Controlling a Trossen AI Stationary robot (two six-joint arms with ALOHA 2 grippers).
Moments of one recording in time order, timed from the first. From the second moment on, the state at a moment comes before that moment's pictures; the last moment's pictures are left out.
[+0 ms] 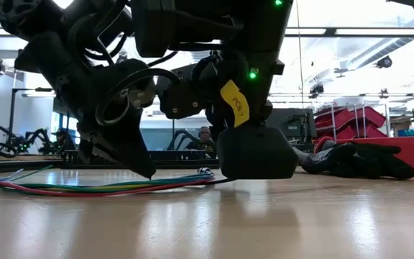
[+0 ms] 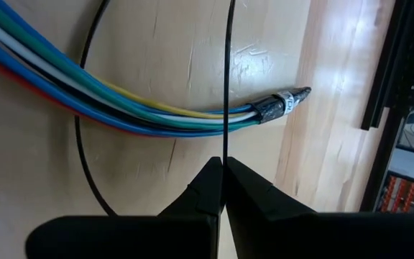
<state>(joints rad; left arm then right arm) -0.31 1.66 0.69 0.12 -0.23 -0.90 0.38 2.51 1.99 -1.24 0.65 0.26</state>
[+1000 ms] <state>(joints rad) -0.31 1.67 0.70 0.13 -0.23 -0.90 0.37 2.51 1.99 -1.26 0.65 0.27</state>
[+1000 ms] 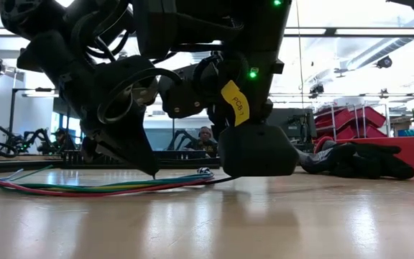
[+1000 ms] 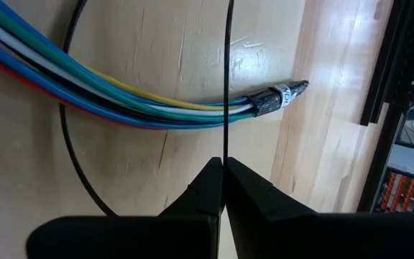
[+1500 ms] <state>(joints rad) -0.31 1.67 0.70 0.14 -0.23 -0.90 0.37 2.51 2.01 -1.25 0.65 0.27</state>
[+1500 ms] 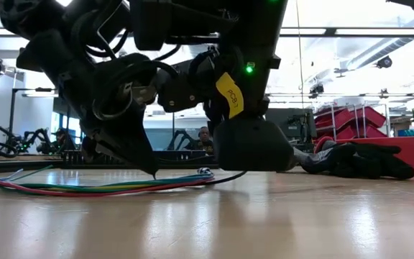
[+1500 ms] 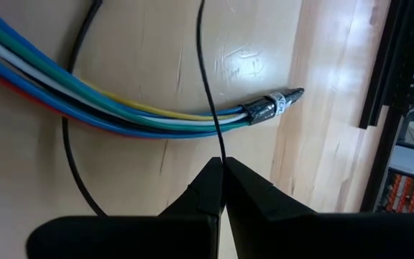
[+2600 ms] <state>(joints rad) -0.31 1.66 0.70 0.13 -0.23 -0.90 0.41 2.51 2.03 -1.25 0.74 0.38</state>
